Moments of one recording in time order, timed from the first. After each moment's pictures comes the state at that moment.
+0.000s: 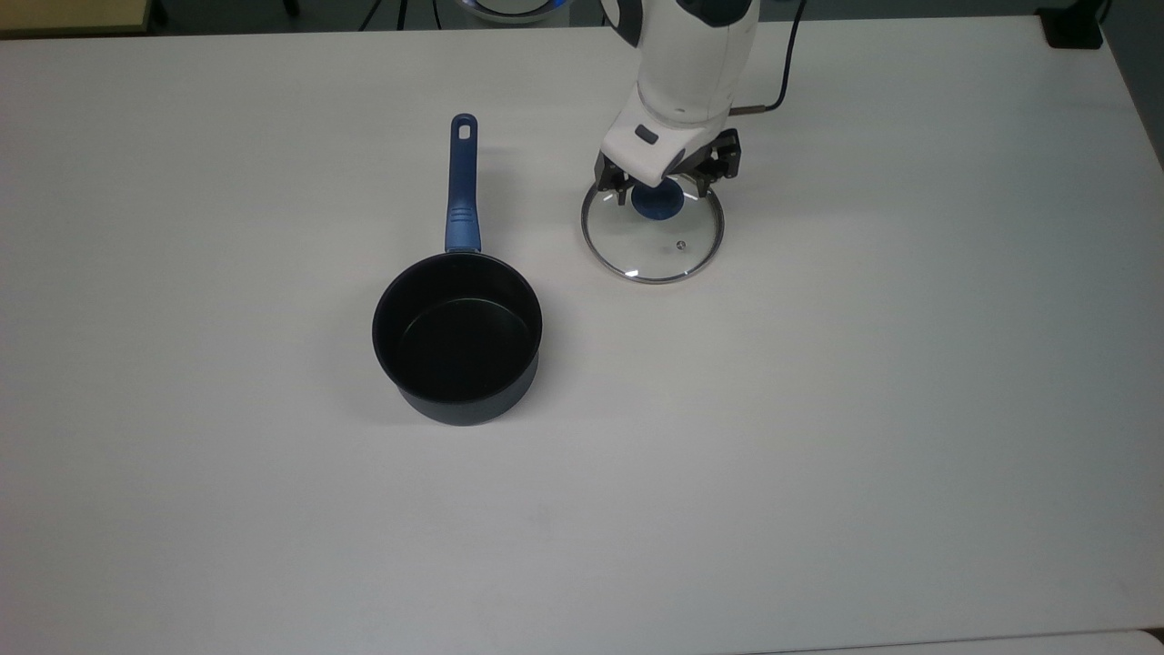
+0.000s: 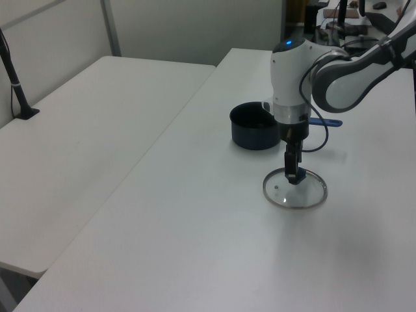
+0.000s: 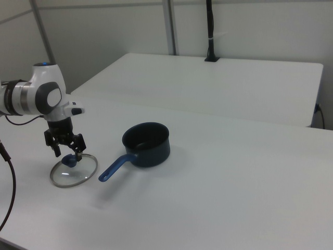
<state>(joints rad) 0.23 0.21 0.15 -1.99 -0.01 2.11 0.23</state>
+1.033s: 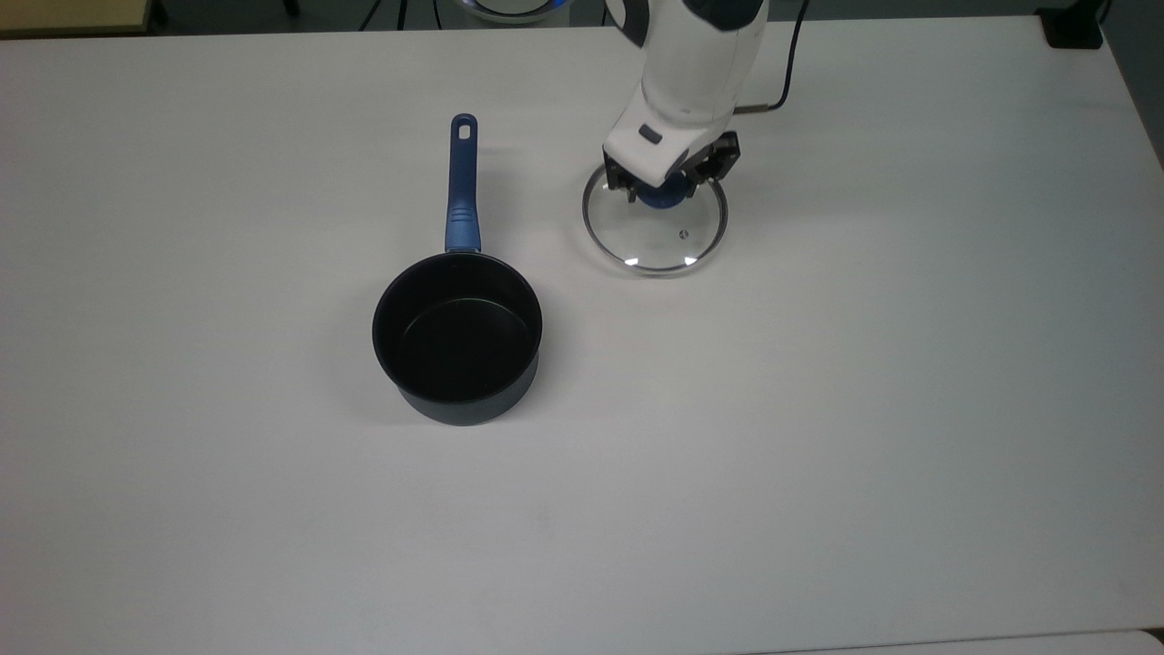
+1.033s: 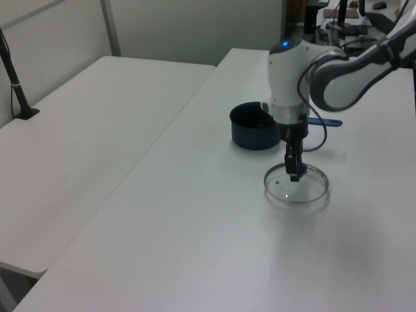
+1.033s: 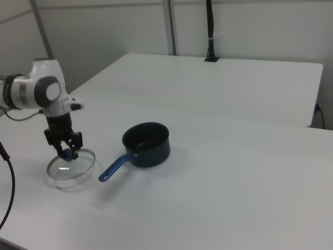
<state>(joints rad) 0.23 0.21 0.15 -1.95 -0.02 2.03 0.24</state>
